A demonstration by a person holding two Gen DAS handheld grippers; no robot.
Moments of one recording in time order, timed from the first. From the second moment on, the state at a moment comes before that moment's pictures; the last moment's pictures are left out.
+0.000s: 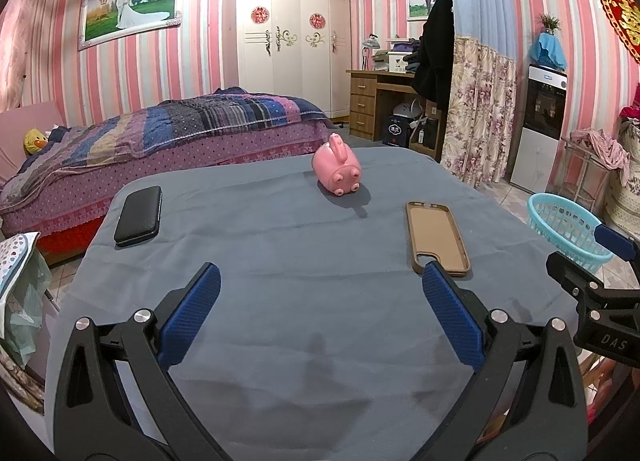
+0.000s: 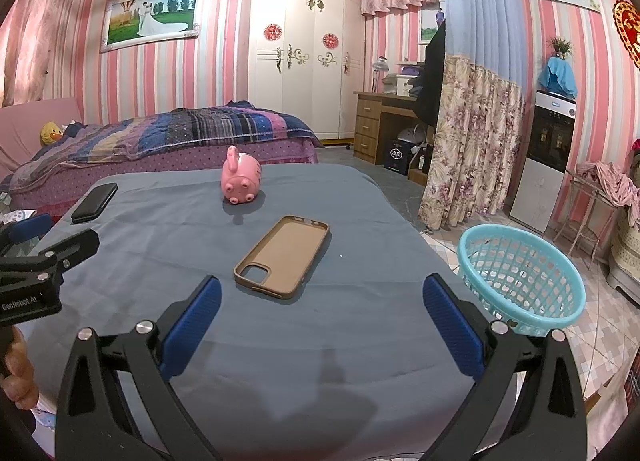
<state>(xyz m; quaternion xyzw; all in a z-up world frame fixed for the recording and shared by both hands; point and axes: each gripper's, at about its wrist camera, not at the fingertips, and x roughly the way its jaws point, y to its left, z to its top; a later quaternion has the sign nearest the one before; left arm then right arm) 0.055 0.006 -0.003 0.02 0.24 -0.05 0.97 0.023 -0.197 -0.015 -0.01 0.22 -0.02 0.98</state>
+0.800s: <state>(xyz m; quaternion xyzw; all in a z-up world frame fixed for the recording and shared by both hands) 0.056 0.009 -0.003 0.02 0.24 -0.05 0.97 0.022 -0.198 -0.017 -0.01 0.22 -0.02 0.98</state>
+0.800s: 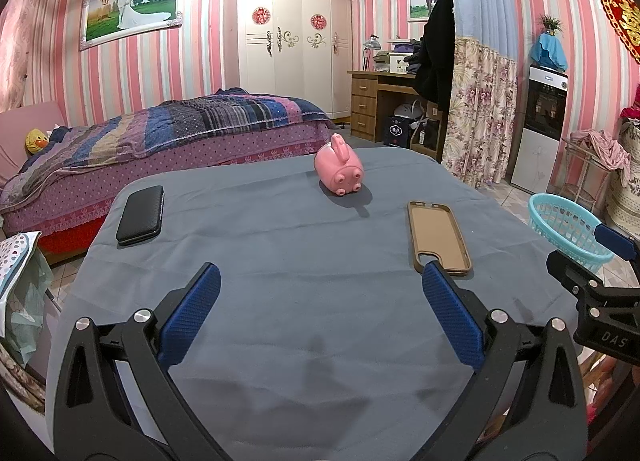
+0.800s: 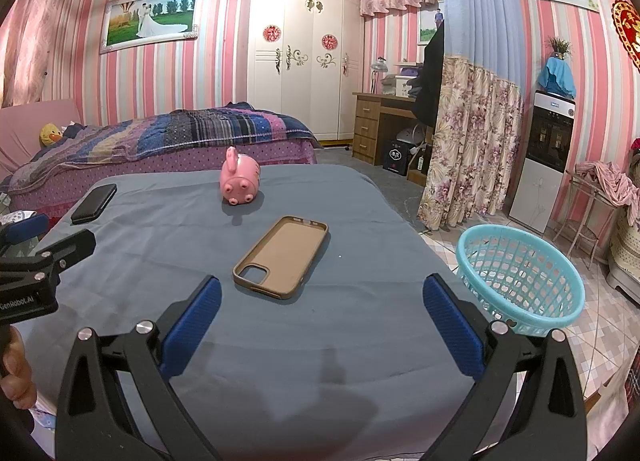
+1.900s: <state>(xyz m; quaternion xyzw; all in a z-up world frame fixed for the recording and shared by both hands) 0.053 0.013 0.000 0.03 0.24 -0.05 0.97 0.021 -0.200 -0.017 -0.01 0.21 -0.02 0.98</state>
